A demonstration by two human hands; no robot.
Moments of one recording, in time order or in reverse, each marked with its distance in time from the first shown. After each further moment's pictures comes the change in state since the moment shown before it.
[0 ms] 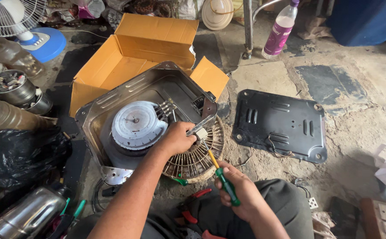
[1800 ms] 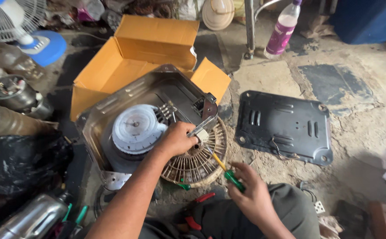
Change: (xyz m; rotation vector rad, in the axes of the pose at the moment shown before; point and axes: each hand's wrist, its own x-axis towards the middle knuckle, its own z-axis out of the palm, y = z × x) left_hand 0.013 -0.011 -0.009 0.050 0.004 0.077; right_hand -0.012 -0.009 0.006 -0.718 0.116 -0.712
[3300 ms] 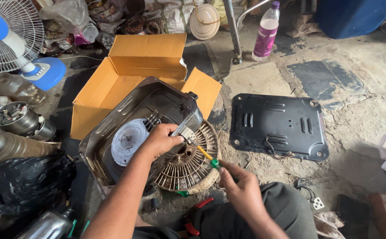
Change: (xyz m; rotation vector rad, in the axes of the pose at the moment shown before) left_hand 0.014 0.006 -0.017 -0.256 -0.048 -0.161; right_hand 0.010 -0.009 -0.006 0.041 0.119 0.164
